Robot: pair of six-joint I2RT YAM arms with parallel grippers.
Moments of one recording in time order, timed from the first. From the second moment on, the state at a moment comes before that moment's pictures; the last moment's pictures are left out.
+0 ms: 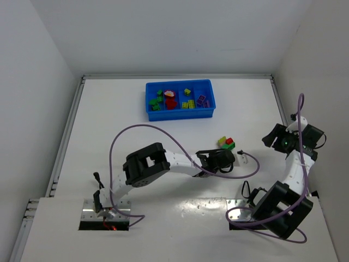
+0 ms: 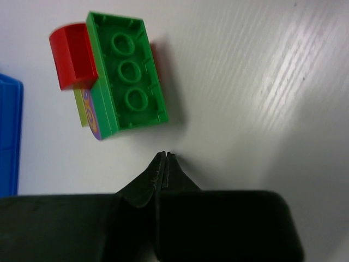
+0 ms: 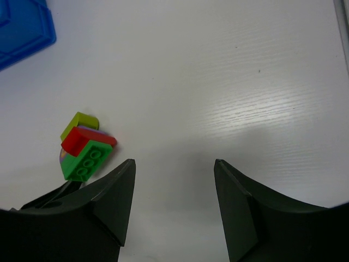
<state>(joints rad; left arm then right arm) -1.24 2.25 1.49 0.09 -0.42 0.36 -0.69 1.06 0.64 -0.39 -0.56 -0.13</state>
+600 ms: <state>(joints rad) -1.24 1.95 1.35 0.00 -0.24 0.16 -0.69 1.06 0.64 -0.40 -0.67 -0.13</state>
